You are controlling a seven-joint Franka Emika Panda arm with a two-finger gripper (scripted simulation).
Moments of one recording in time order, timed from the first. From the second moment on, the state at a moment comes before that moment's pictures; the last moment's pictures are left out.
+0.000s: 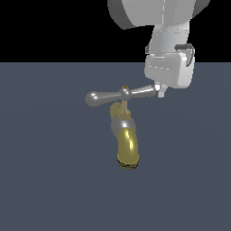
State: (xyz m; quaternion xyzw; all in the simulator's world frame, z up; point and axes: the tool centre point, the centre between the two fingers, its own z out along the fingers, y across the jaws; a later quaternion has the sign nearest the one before) arm -0.038 -0.140 0.198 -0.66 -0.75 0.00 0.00
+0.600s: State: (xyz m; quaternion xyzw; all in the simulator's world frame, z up) arm -0.011 -0.144 0.197 -0.66 -0.75 0.00 0.00
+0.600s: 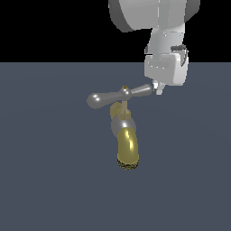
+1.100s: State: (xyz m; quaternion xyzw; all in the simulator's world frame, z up) arm 0.016 -0.130 0.197 -0.67 -0.74 0.00 0.00
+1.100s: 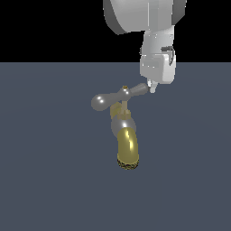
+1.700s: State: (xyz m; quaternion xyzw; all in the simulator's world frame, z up) arm 0.052 -0.094 0.197 -0.67 -0.74 0.00 0.00
